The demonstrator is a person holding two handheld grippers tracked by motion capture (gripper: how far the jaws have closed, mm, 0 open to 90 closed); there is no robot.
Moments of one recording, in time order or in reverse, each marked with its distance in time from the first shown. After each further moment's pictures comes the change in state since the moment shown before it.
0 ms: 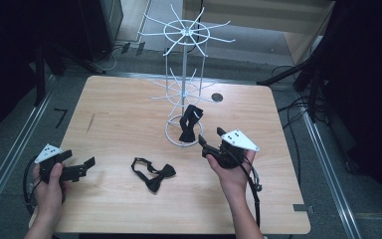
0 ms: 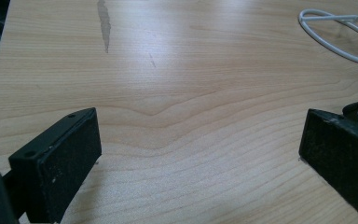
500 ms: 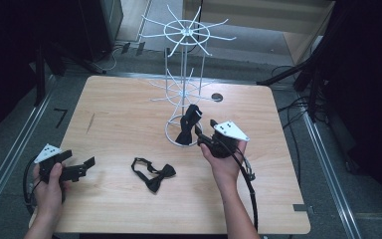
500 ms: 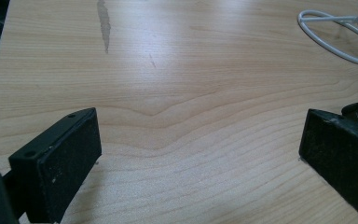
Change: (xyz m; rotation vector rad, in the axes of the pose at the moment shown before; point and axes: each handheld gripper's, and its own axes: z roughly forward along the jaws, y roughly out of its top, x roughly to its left) left arm 0.000 0.000 0.000 -0.002 -0.004 -0.004; right arm 0.000 0.007 0.034 -0.010 -0.029 -0.003
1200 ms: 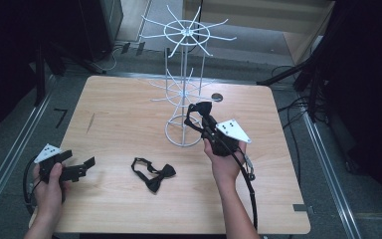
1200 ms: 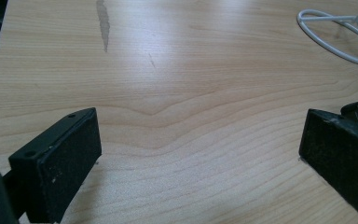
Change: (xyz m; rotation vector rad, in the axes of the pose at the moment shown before) left arm 0.000 0.000 0.000 0.007 -0.003 -0.001; right arm 0.000 0.008 -0.001 -0.097 -0.056 -0.016
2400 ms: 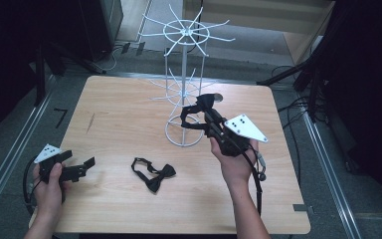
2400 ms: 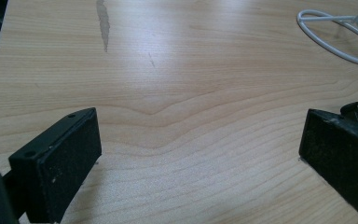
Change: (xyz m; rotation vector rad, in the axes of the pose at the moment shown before) left arm 0.000 0.000 0.000 -0.003 -0.002 -0.004; right arm 0.005 0.052 -0.043 -0.073 0.087 -0.068
